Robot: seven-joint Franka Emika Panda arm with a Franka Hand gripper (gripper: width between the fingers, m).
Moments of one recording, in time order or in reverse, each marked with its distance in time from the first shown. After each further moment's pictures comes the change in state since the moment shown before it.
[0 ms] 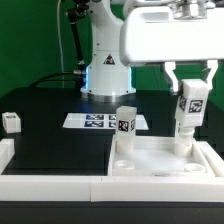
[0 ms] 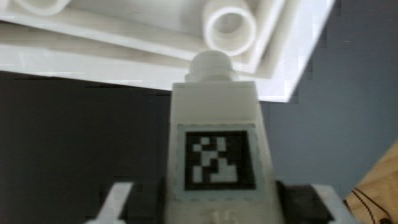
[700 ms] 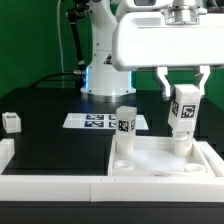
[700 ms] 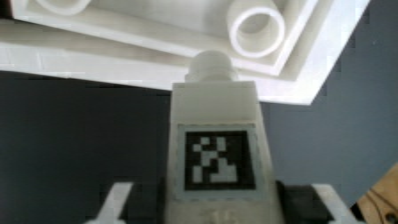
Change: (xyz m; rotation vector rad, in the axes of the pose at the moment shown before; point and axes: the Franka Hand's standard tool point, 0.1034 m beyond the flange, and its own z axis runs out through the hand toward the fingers) arm -0.001 0.000 0.012 -0.018 0.053 0.024
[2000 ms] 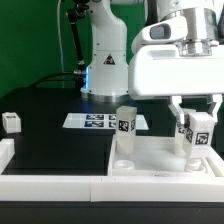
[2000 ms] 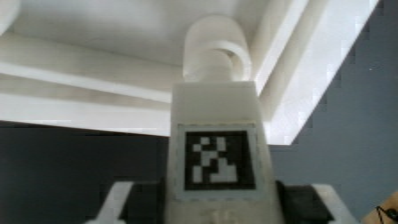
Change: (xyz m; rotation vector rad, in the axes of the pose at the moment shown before) arm -0.019 -0.024 0.031 -0.001 0.007 -0.010
